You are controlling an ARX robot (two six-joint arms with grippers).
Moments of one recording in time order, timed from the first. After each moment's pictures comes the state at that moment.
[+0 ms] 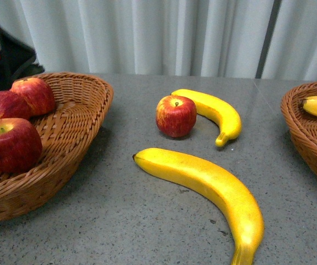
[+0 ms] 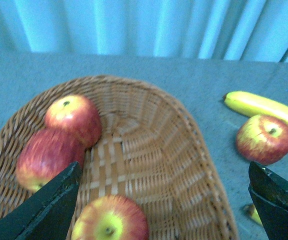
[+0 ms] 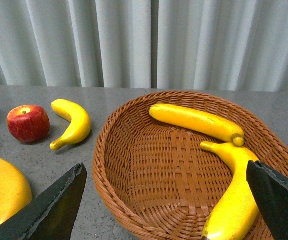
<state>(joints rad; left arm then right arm) -0.17 1.23 0.60 0.36 0.00 -0.06 0.00 0.00 0.01 0.00 0.00 -0.01</state>
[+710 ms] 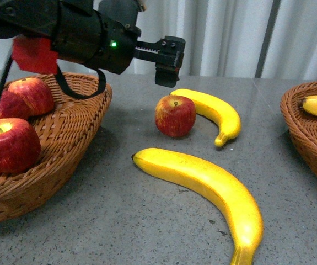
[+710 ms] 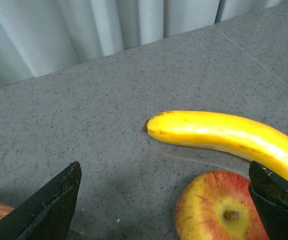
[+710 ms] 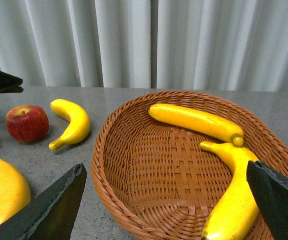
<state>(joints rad) -0.37 1.95 1.30 0.26 0.10 0.11 0.00 0.00 0.01 0.00 0.00 -0.01</state>
